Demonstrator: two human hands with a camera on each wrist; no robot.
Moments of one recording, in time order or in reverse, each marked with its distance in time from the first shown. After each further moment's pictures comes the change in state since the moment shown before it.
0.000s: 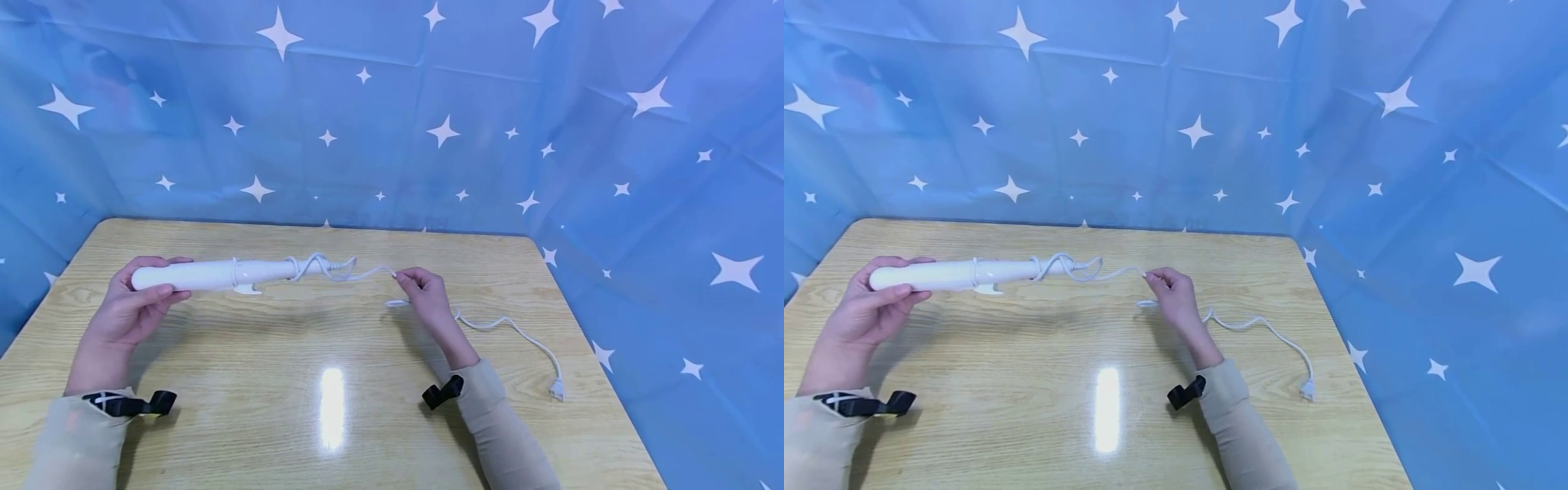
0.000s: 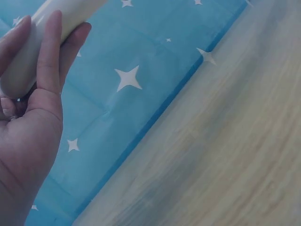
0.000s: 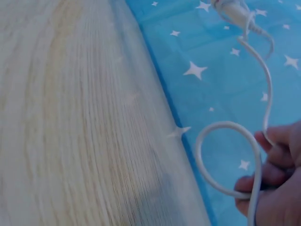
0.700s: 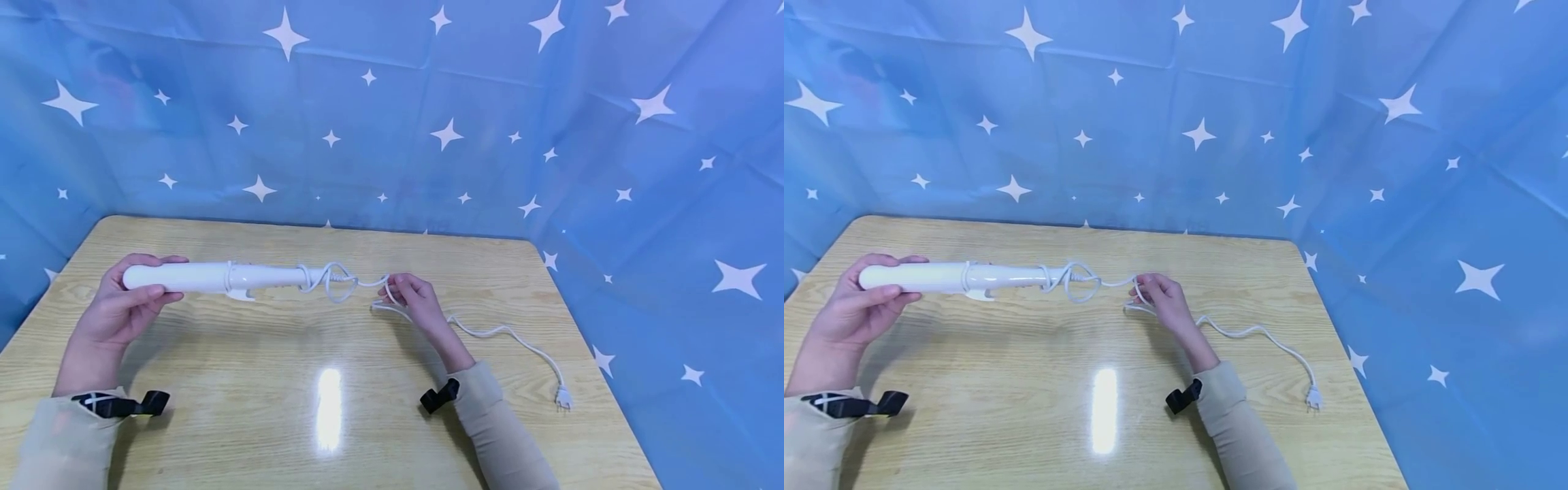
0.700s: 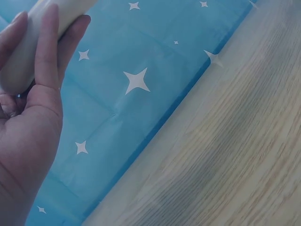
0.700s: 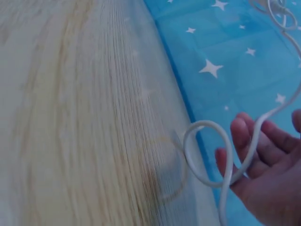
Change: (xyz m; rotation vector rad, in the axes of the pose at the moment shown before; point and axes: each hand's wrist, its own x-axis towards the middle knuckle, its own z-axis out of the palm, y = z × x) left_hand -0.001 0.010 0.003 -0.002 -0.059 -0.013; right_hand 0.000 0.004 0.013 0.263 -0.192 -0.054
